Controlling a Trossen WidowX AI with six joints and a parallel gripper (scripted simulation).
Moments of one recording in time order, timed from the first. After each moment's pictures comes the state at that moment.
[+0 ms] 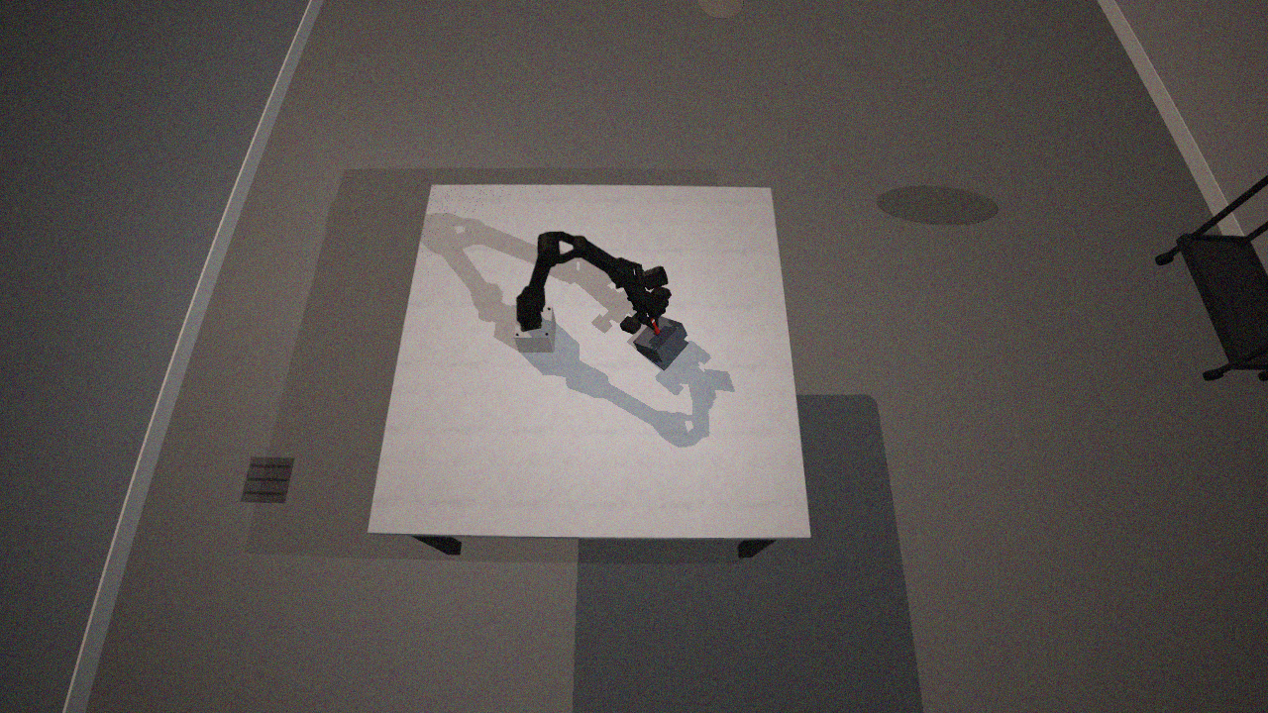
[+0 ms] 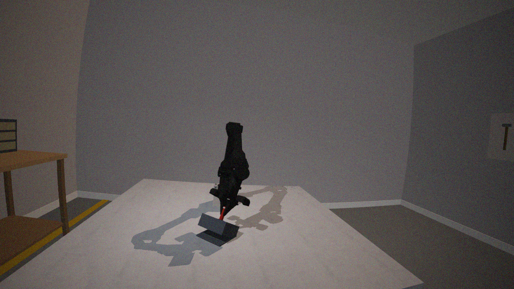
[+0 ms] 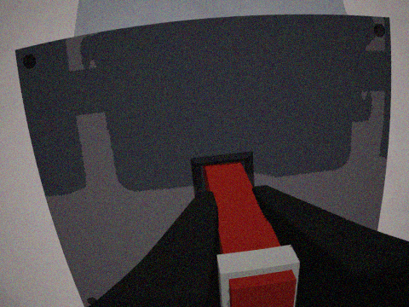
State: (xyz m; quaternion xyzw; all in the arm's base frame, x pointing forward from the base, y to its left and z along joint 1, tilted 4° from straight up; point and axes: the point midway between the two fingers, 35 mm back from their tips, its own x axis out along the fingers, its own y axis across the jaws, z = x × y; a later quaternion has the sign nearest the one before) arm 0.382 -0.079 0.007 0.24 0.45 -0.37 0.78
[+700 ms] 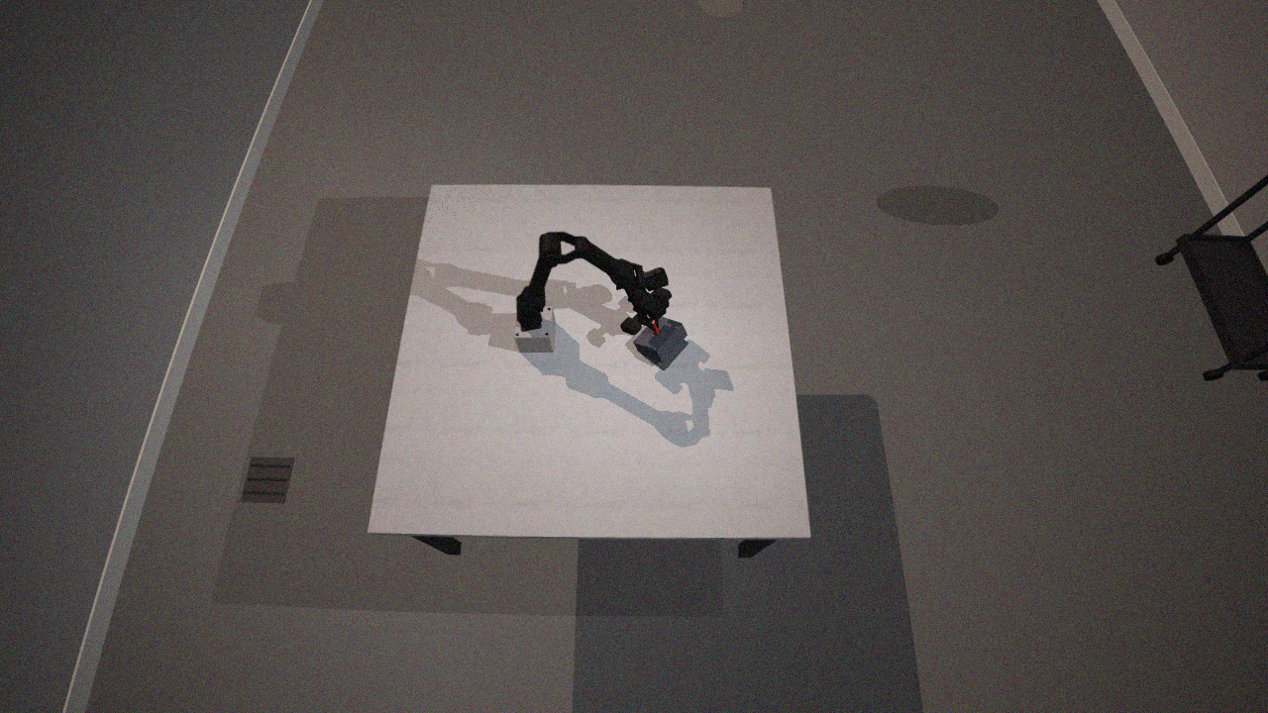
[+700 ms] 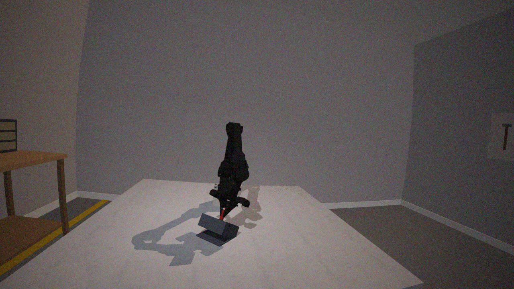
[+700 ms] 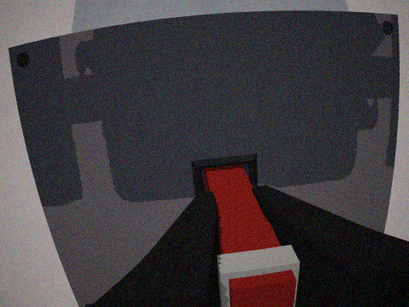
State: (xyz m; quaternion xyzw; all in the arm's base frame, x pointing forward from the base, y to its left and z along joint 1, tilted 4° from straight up) arm 0.383 -0.080 0.002 0.24 0.45 -0.37 0.78
